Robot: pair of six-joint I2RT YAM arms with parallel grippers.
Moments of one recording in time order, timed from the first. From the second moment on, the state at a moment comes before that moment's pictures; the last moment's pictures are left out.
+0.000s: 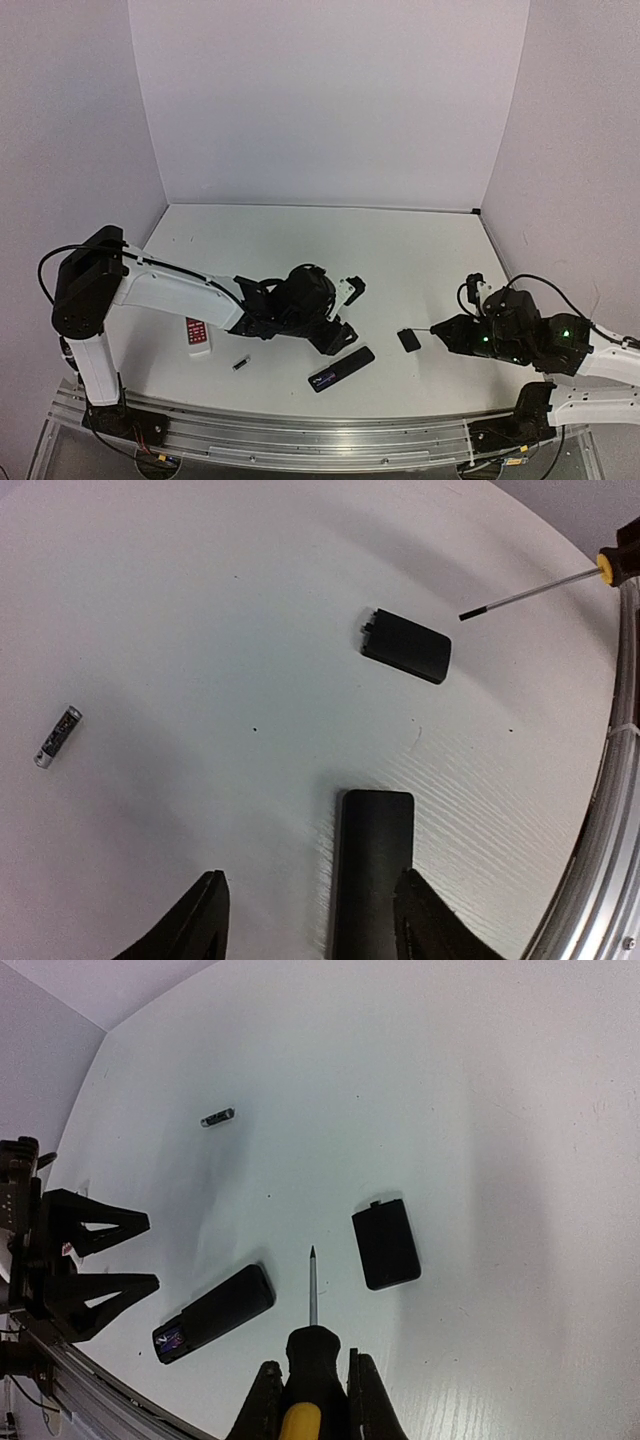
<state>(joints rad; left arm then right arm) -1.17 1.87 1.16 -0.03 -0.04 -0.23 0.96 0.68 0.48 -0.51 0.30 0.90</state>
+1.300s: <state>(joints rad) -1.25 2.07 1.40 -0.33 -0.18 -0.33 0.95 0.71 0.48 -0.55 0.32 0.90</state>
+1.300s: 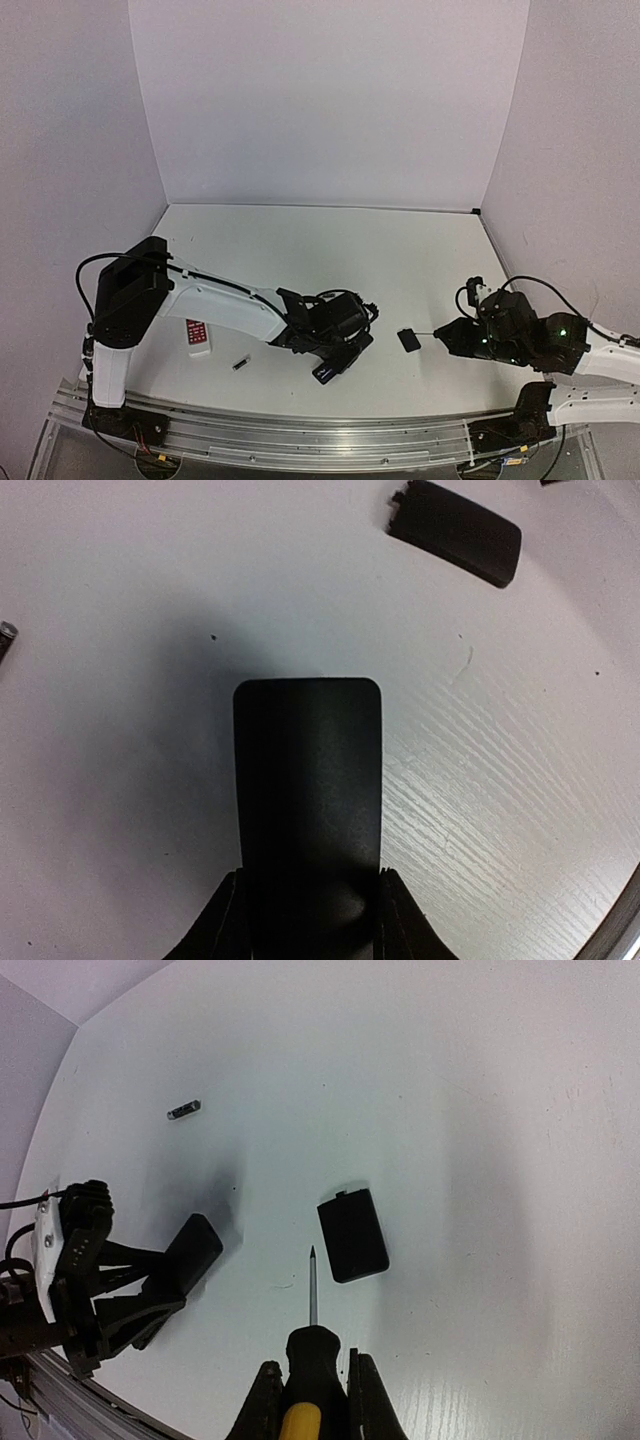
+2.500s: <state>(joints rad) -0.78 1.87 0.54 1.24 0.35 -0.83 0.95 0.66 0.48 -0.55 0.34 0.89</state>
